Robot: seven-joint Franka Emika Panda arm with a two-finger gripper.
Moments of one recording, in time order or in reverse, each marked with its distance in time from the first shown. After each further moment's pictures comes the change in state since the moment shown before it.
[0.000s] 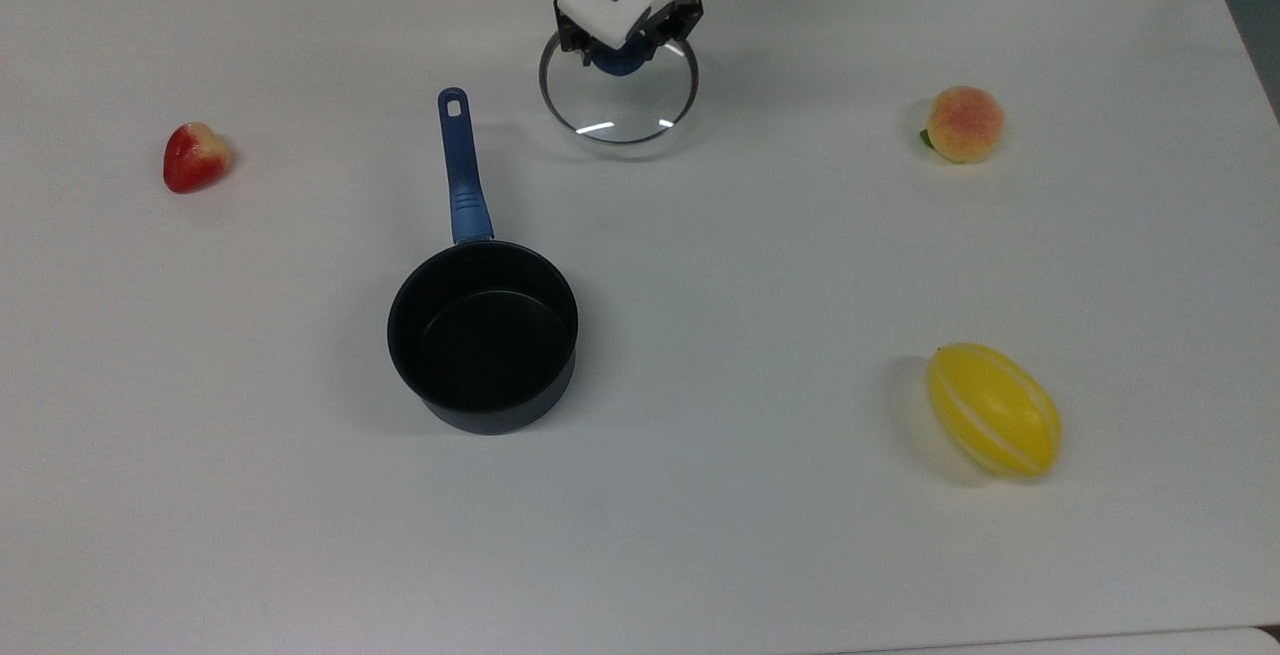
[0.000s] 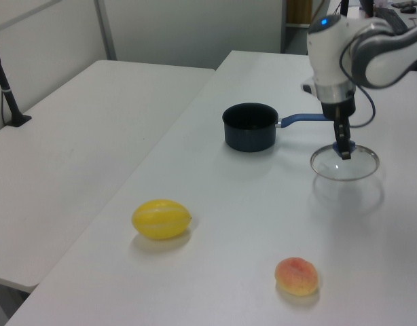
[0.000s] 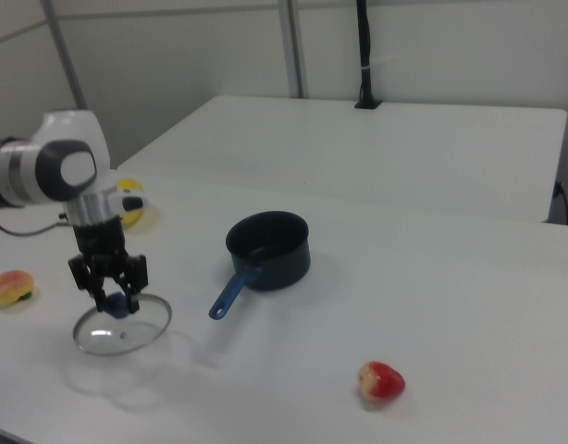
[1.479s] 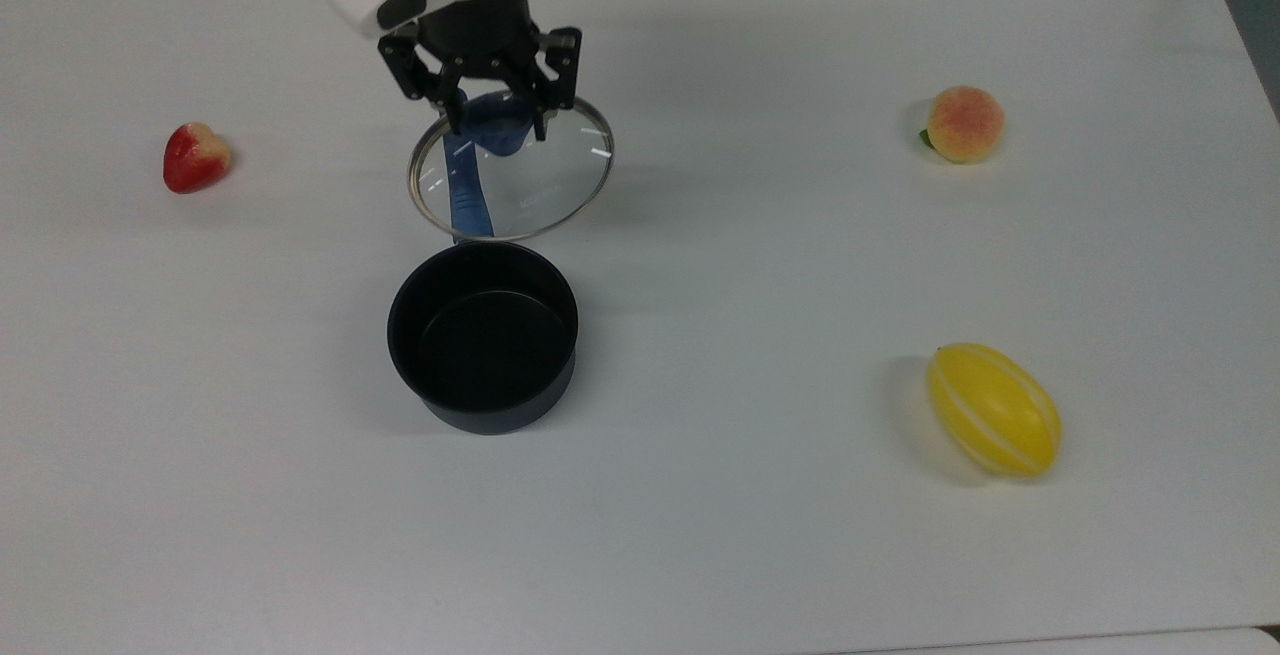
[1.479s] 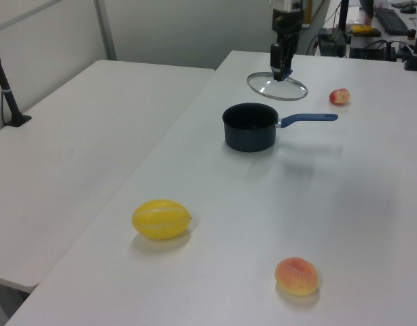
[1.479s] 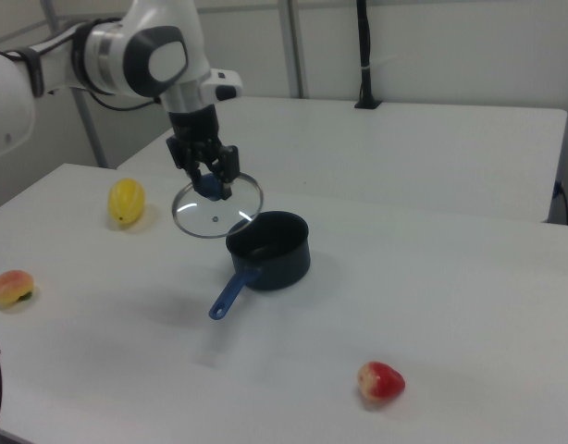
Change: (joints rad) arm -0.042 0.309 -0.202 0.725 0.097 -0.120 0.006
